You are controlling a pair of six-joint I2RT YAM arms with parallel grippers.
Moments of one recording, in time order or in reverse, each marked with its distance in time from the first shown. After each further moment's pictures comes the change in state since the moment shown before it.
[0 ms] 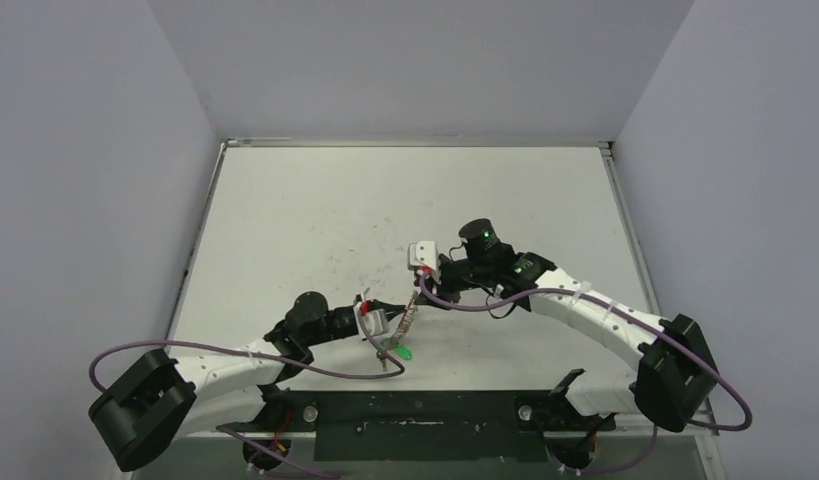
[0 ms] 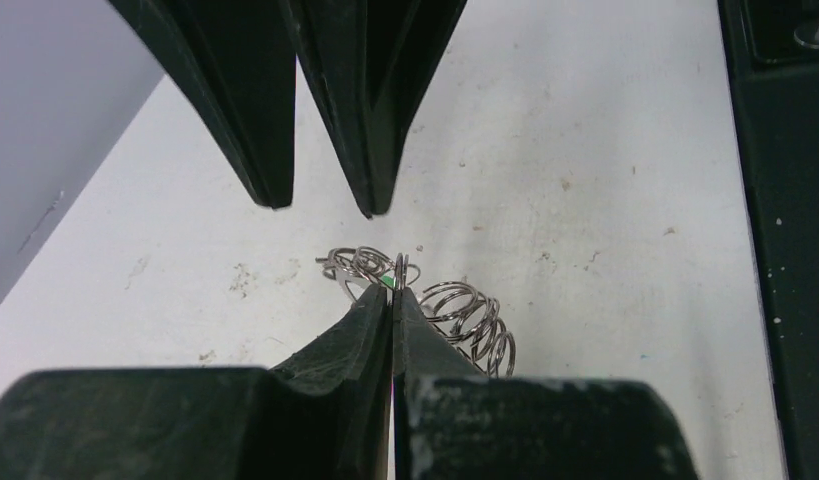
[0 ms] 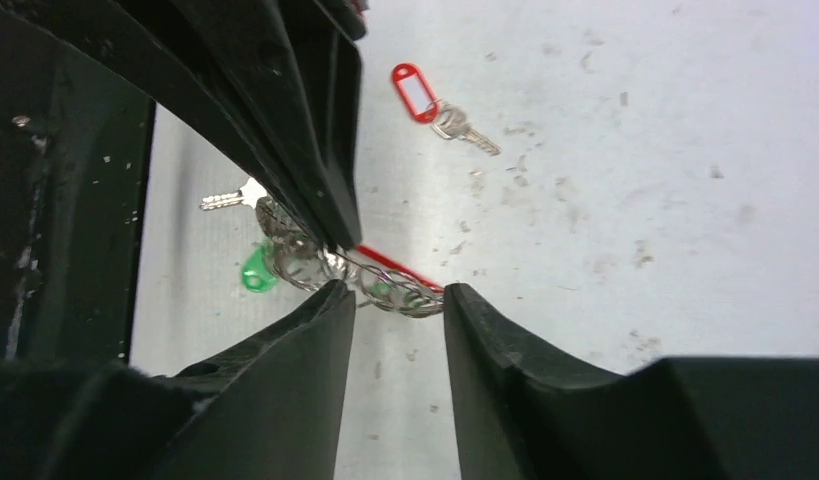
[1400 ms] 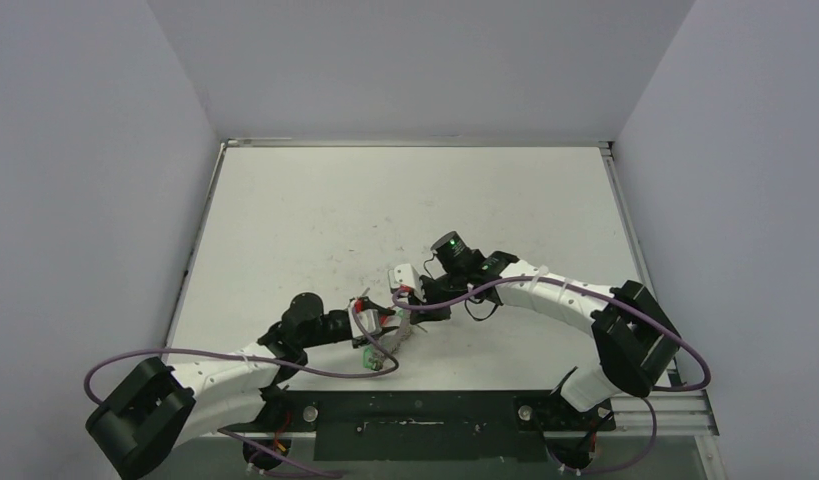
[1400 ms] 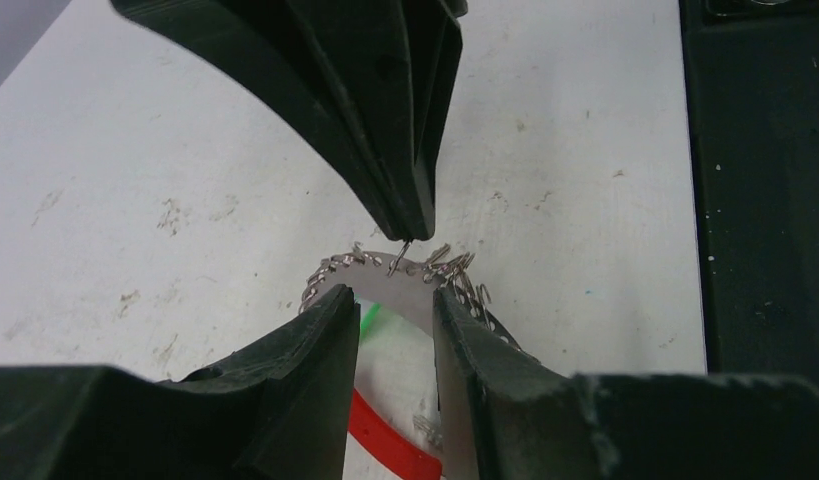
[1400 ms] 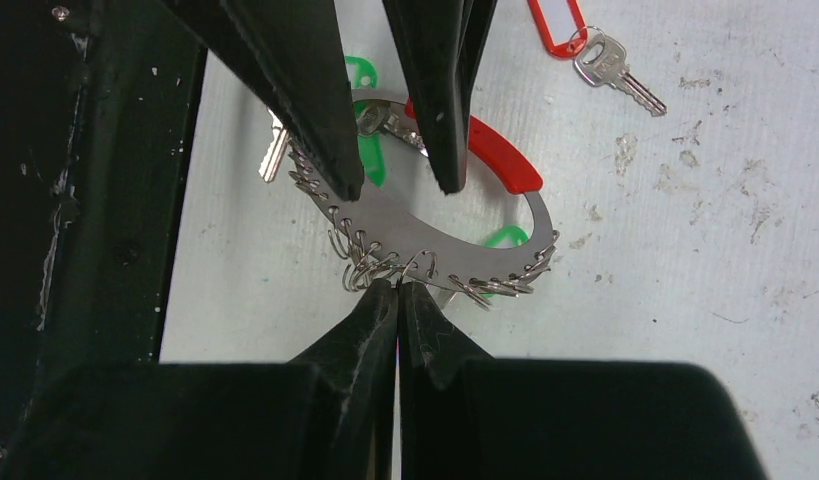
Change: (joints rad) left arm 0.090 -0.108 -0.076 -0.106 0.084 -0.094; right arm 0.054 0.179 0.016 -0.077 -0.030 -0.089
